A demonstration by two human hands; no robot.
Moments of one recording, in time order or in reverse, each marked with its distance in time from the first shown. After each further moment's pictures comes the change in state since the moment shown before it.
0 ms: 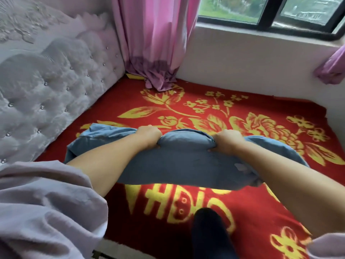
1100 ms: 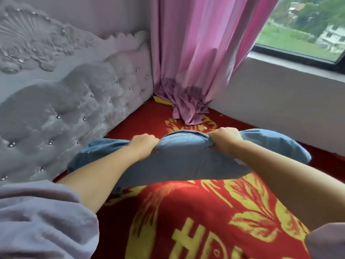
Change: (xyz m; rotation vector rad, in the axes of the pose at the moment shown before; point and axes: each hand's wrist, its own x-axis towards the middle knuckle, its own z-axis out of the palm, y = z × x) left_hand 0.217 -0.249 -0.056 -0.132 0.128 -0.162; right_hand 0.385 -0.024 -0.152 -0.135 0.189 -0.294
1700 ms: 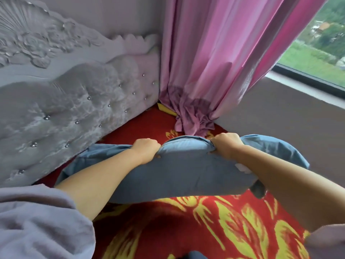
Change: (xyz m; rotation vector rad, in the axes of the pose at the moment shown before) left_hand 0.111 -0.012 0.001 -0.023 -0.060 -0.118; right_hand 0.120 0.066 0.005 -0.104 -0.093 -0.105
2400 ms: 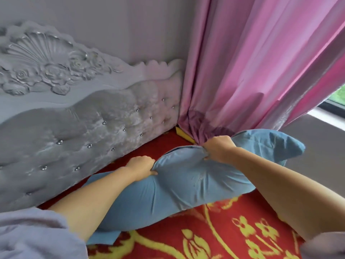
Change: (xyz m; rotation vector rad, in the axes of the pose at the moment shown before) left_hand 0.083 -0.084 -0.014 -0.219 -0.078 -0.295; right_hand 0.182 0.018 -0.066 -0.083 0.056 -0.232
